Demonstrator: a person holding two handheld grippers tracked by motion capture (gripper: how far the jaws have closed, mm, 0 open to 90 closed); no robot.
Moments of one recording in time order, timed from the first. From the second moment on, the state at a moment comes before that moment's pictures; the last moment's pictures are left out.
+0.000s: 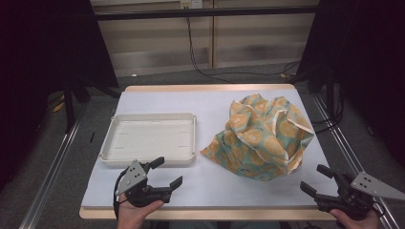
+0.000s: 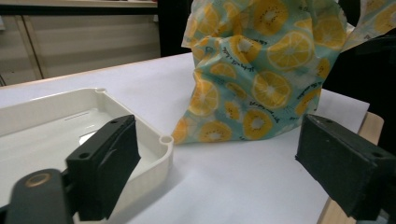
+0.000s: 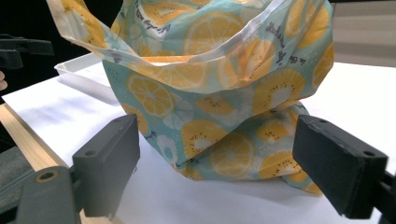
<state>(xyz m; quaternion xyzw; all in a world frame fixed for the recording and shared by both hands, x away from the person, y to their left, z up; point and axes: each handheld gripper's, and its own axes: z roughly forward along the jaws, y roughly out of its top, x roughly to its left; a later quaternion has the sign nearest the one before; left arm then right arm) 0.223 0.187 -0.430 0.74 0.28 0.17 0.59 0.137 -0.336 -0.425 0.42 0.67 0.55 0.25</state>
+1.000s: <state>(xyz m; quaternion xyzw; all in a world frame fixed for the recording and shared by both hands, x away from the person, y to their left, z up) 0.235 0.137 -0.400 0.77 0.21 0.12 0.59 0.163 -0.320 -0.368 0.34 0.71 0.58 0.22</state>
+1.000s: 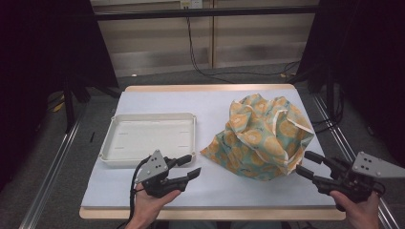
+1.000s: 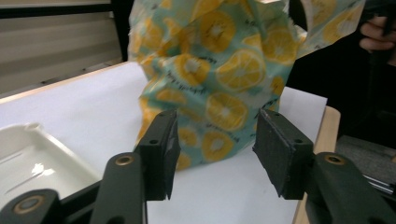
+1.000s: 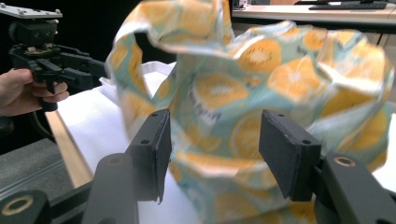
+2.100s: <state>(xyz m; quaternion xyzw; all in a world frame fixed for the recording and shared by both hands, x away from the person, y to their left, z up) 0.250 0.064 -0.354 0.76 0.13 0.08 0.64 0.225 -0.260 -0.372 0.28 0.73 0.60 0.16</state>
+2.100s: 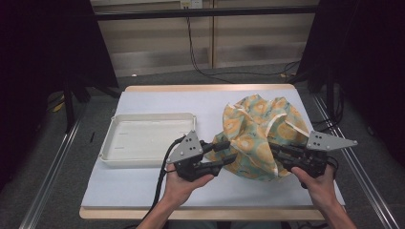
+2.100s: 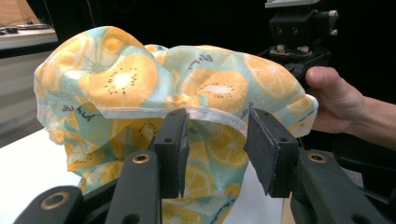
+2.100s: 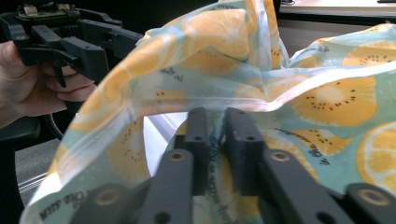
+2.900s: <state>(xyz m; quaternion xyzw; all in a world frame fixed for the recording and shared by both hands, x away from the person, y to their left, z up) 0.272 0.057 -0.355 0.76 0.15 0.04 0.63 0.222 -0.246 -0.376 0.26 0.76 0.58 0.14</state>
